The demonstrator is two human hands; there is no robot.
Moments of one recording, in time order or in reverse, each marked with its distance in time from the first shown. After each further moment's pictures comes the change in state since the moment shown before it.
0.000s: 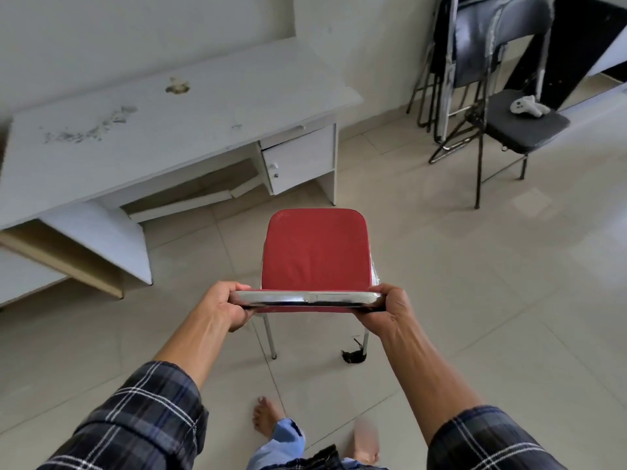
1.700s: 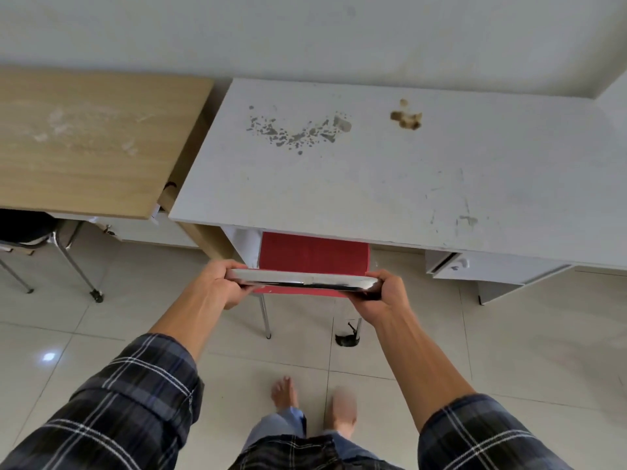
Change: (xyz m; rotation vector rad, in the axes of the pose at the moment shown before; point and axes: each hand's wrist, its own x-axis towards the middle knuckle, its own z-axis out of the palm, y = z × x) left_hand 0.142 0.459 -0.094 -0.510 0.205 0.045; right_hand 0.125 0.227 0.521 -0.534 -0.208 0.172
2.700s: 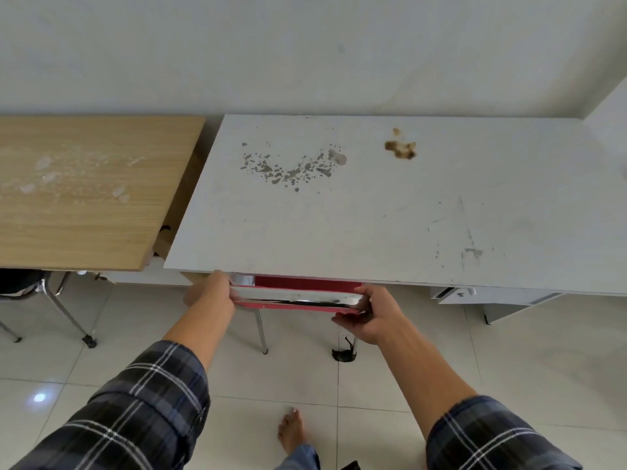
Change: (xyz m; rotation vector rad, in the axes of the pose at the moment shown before) left_hand 0.007 0.052 0.059 0.269 0.218 0.412; right_hand 0.021 -0.022 0.062 -0.254 -0.020 0.123
